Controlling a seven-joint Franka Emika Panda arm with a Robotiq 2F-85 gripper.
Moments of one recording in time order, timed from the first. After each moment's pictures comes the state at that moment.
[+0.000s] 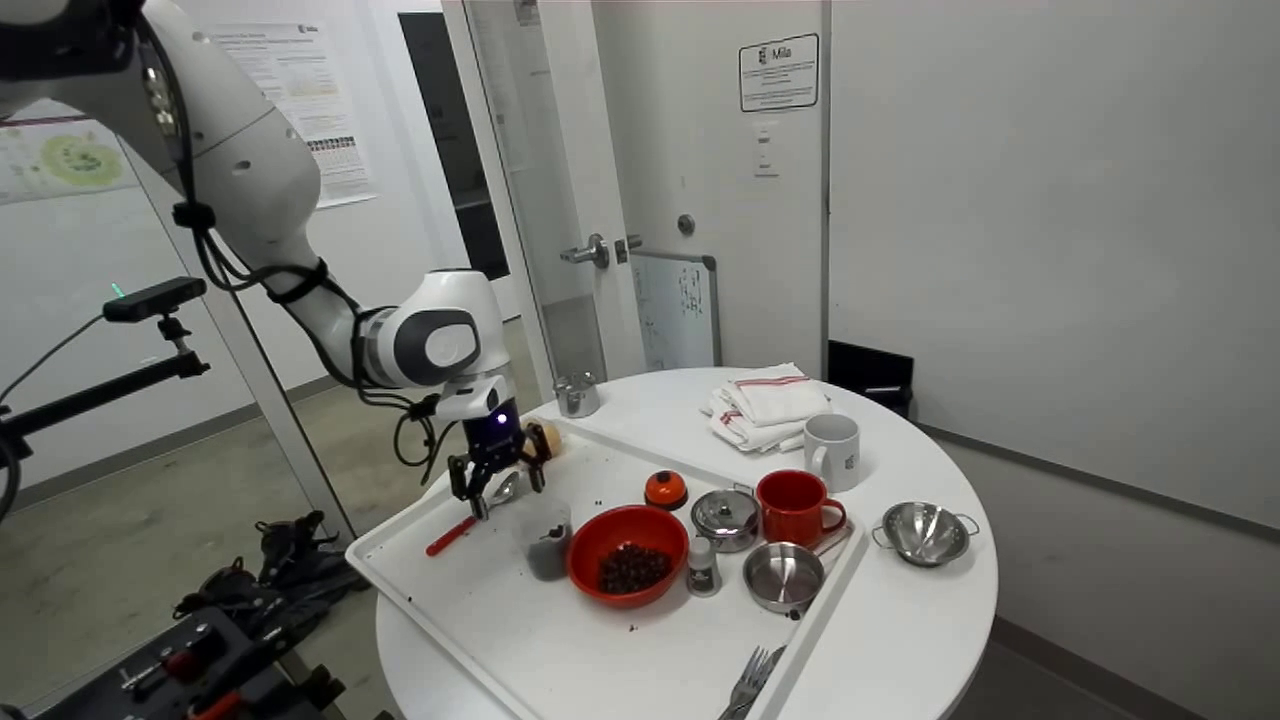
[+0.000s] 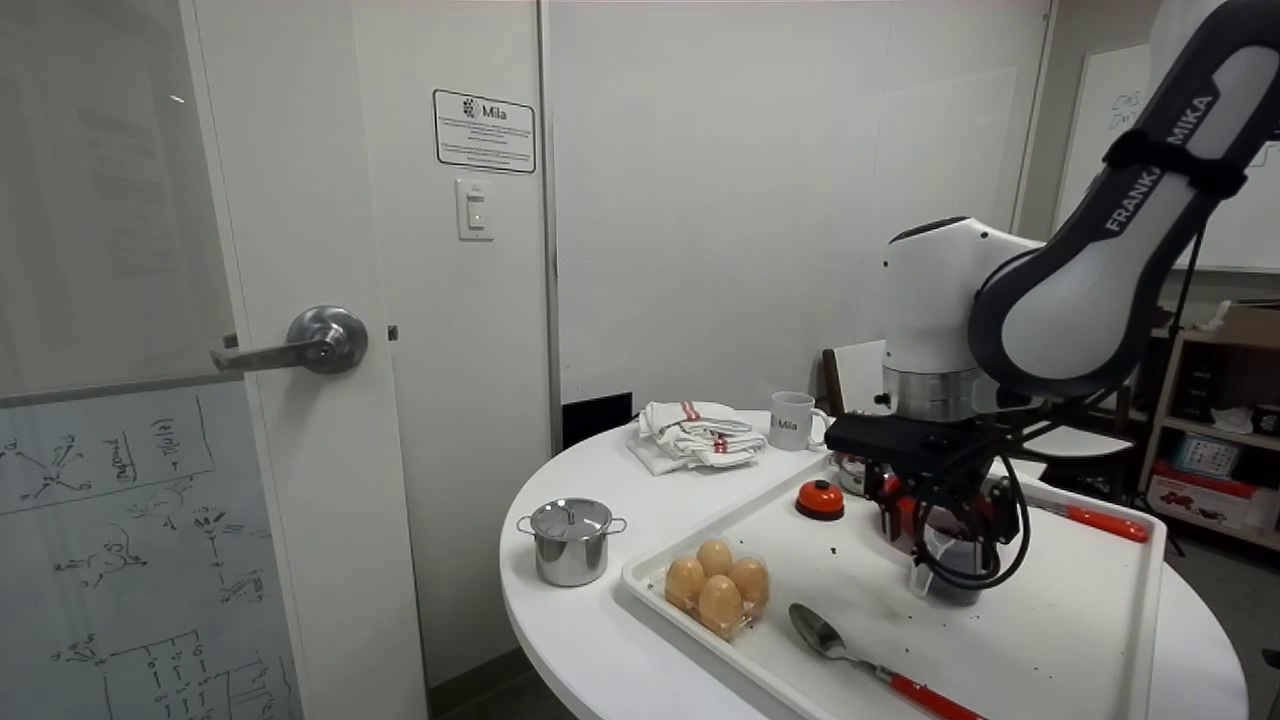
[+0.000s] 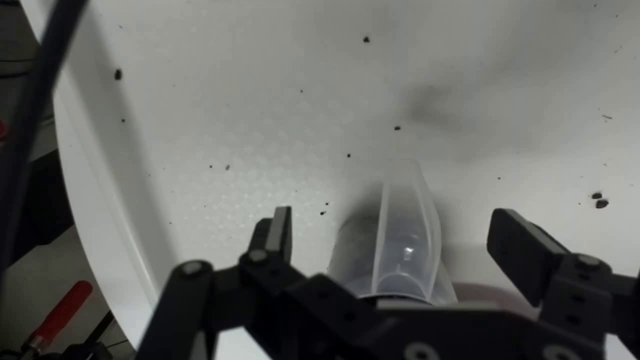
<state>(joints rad) 0.30 0.54 -0.19 -2.22 0.00 2.63 1.91</state>
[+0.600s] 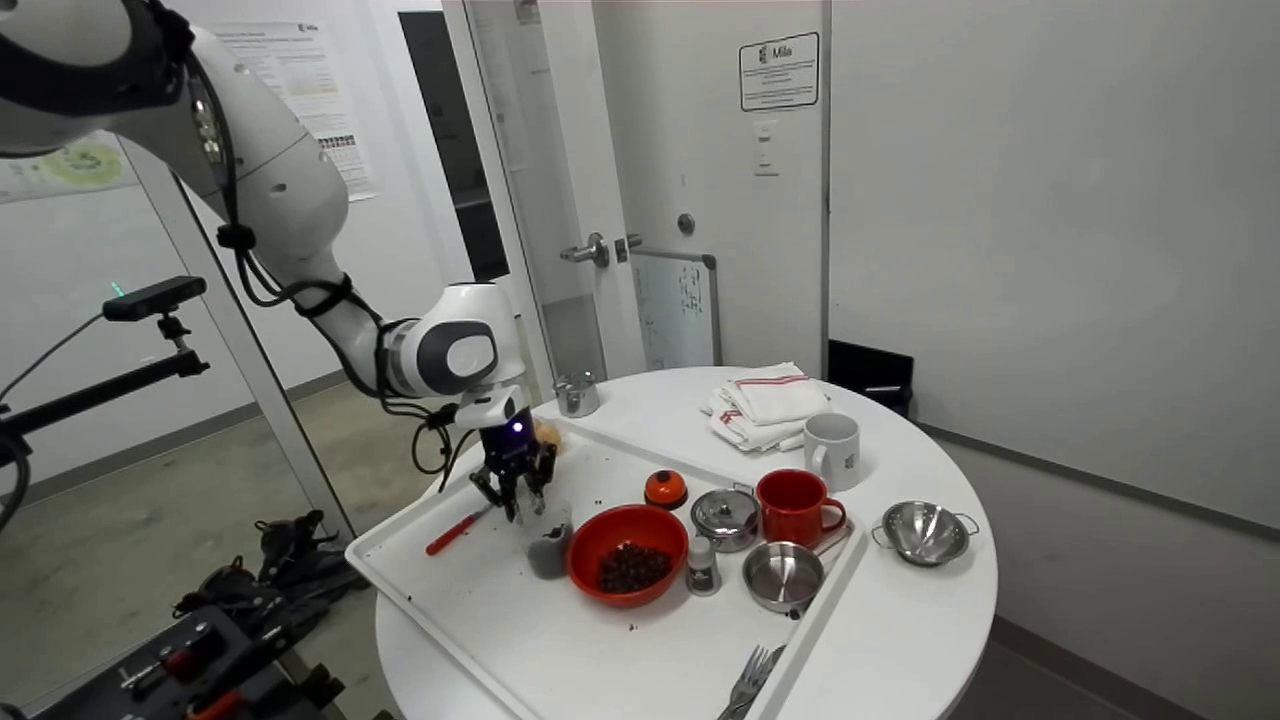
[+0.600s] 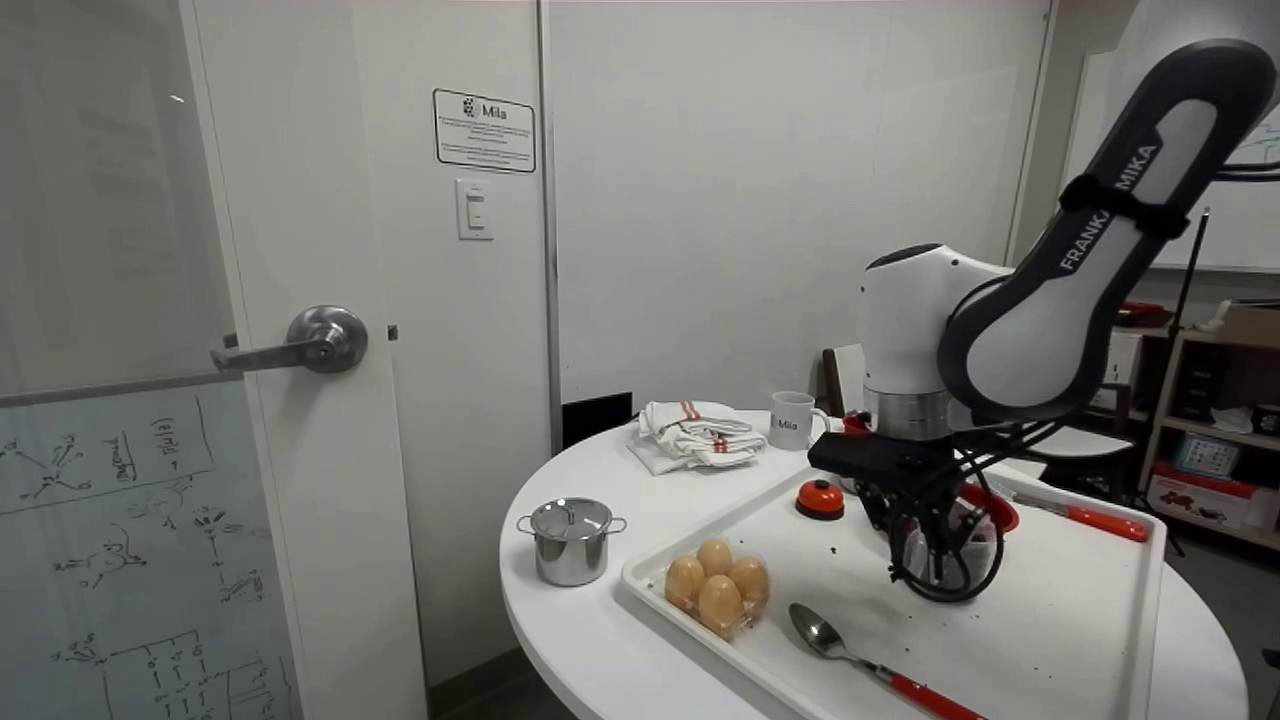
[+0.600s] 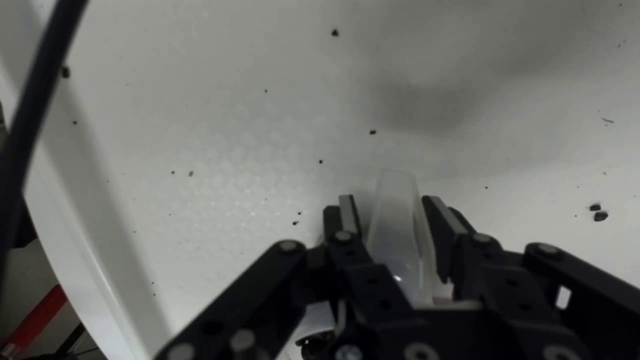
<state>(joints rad) 0.29 0.63 -0.19 -2.14 -0.01 2.62 1.91</state>
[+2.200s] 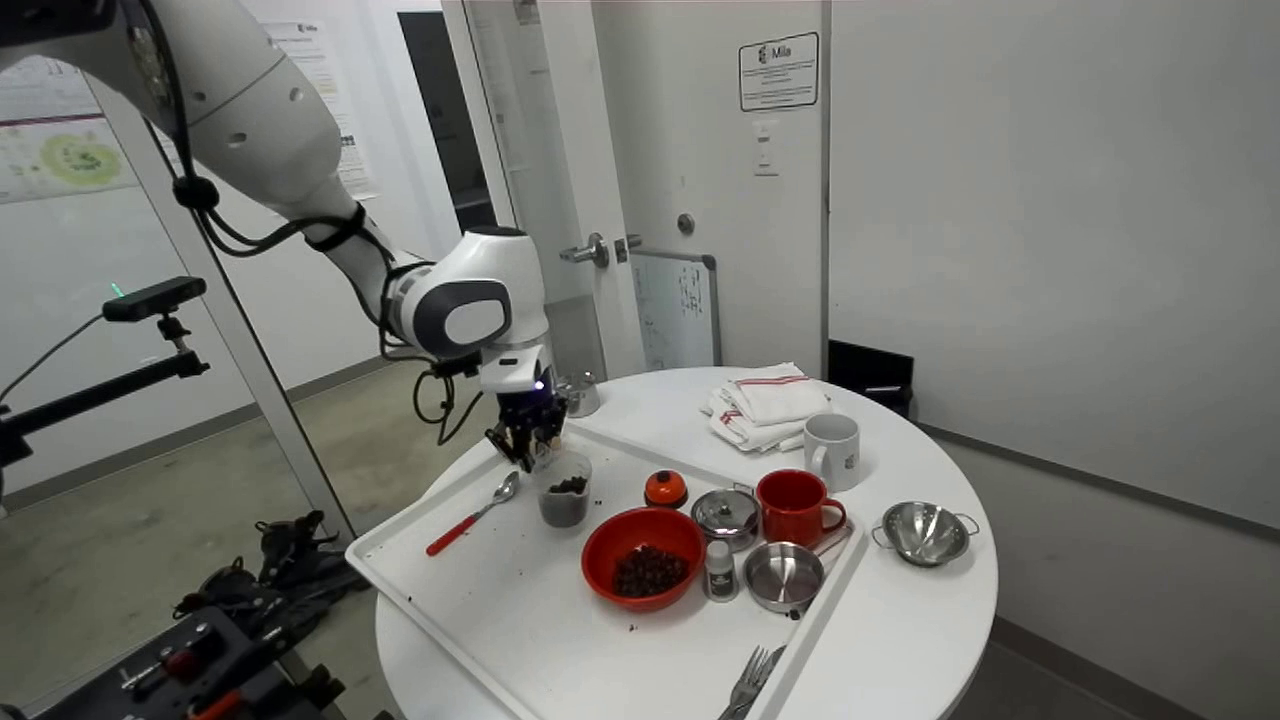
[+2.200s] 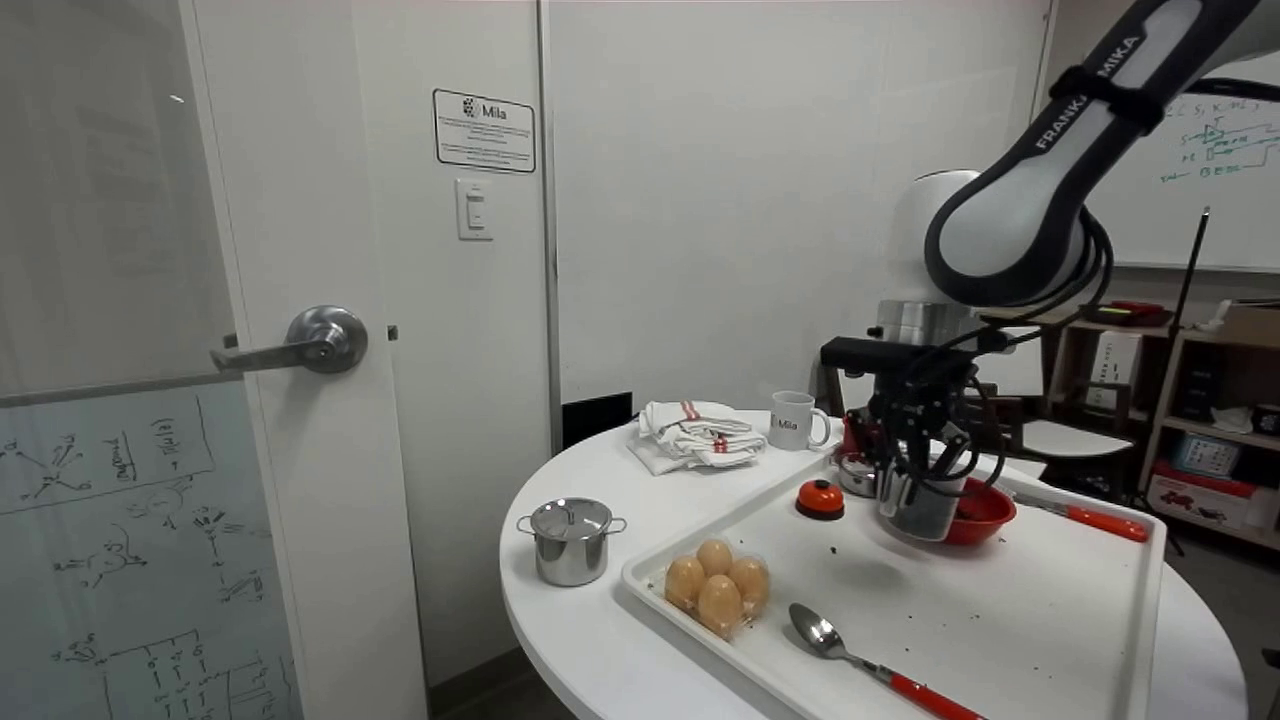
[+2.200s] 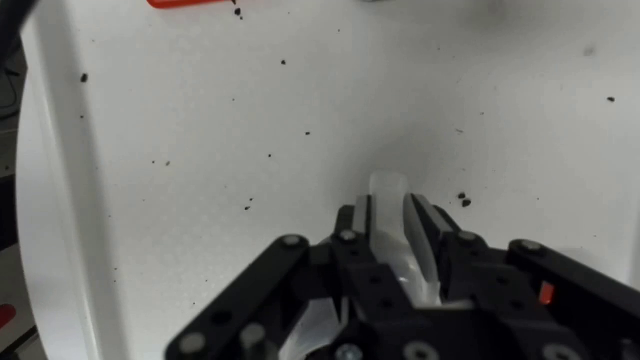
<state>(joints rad) 0.02 0.46 0.00 -2.18 0.23 2.63 1.52</state>
